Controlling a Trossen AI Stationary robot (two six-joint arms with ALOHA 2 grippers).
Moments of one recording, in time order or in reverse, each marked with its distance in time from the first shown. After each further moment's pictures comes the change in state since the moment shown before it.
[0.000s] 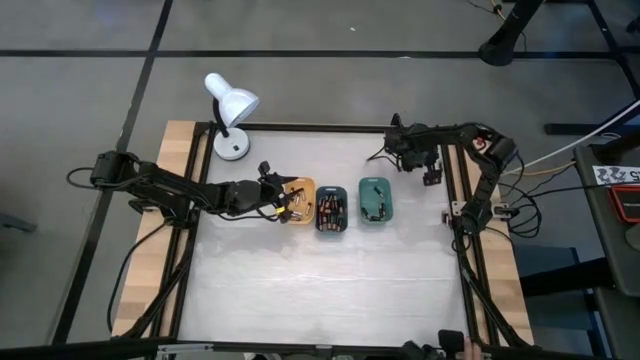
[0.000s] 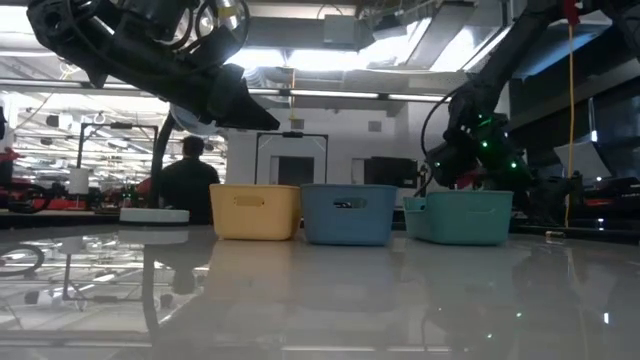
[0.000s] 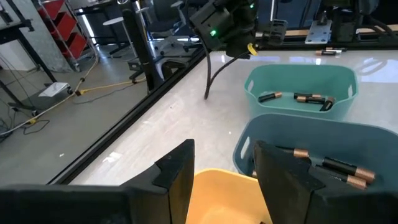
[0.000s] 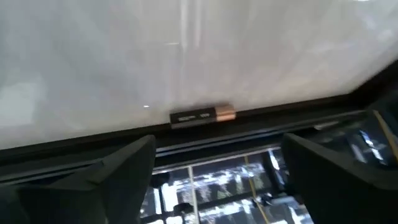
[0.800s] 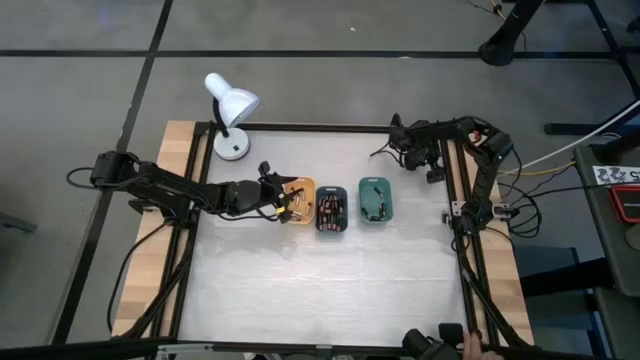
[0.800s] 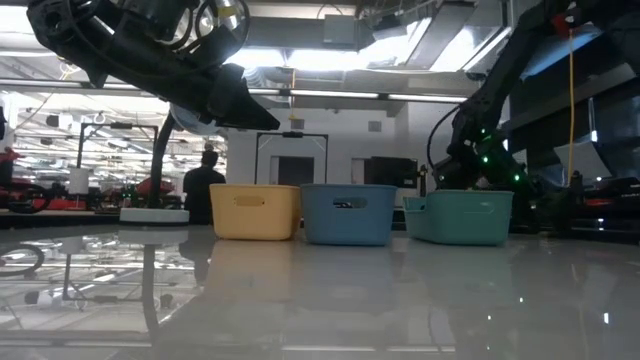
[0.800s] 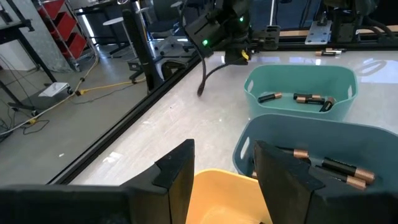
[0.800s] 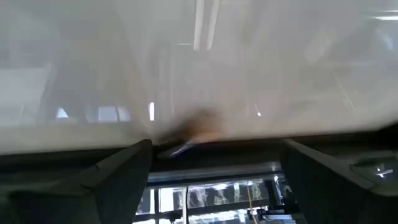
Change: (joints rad) left arm 0.000 0.000 0.000 0.001 0.000 -0.001; right arm -0.097 0.080 0.000 0.083 -0.001 -0.155
